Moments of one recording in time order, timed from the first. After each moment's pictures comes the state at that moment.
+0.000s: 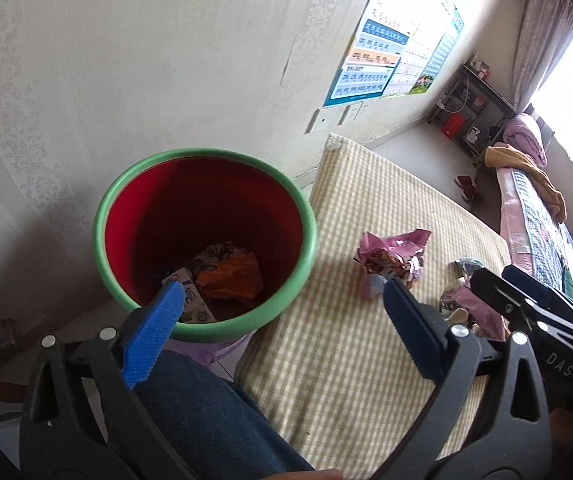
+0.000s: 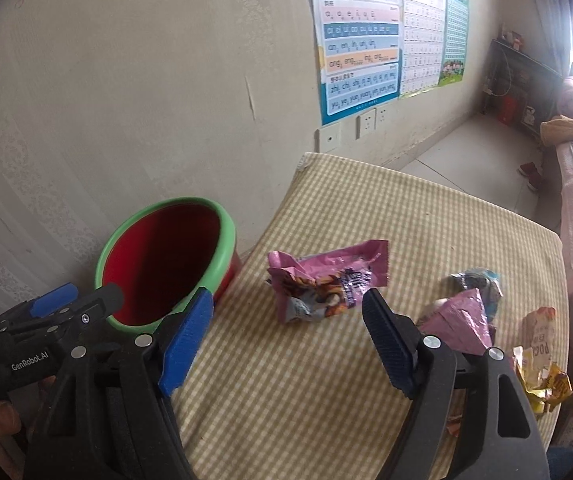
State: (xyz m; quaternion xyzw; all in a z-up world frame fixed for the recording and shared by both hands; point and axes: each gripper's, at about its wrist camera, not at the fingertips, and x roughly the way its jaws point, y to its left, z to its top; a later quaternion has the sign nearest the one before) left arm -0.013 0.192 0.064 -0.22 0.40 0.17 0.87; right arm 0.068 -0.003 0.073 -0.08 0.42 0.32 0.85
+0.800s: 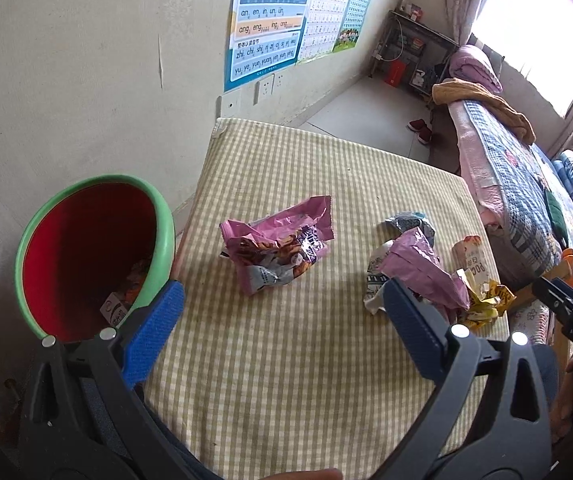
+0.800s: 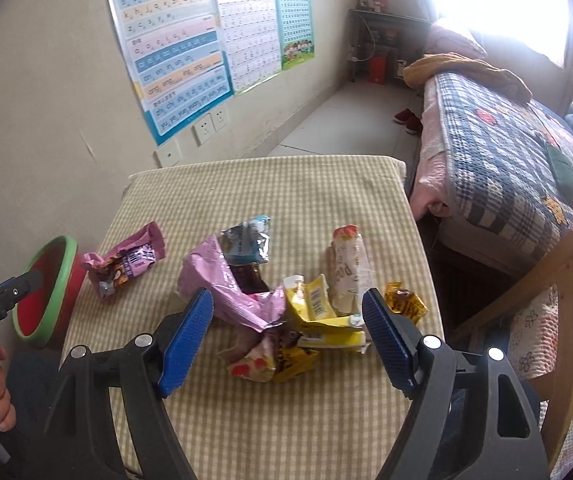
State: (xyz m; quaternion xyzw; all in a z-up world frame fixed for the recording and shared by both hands) left arm 0.060 0.085 0.065 -0.13 0.44 0.07 0.89; right arm 0.089 -0.226 0.066 0.00 0.43 0.12 0.89
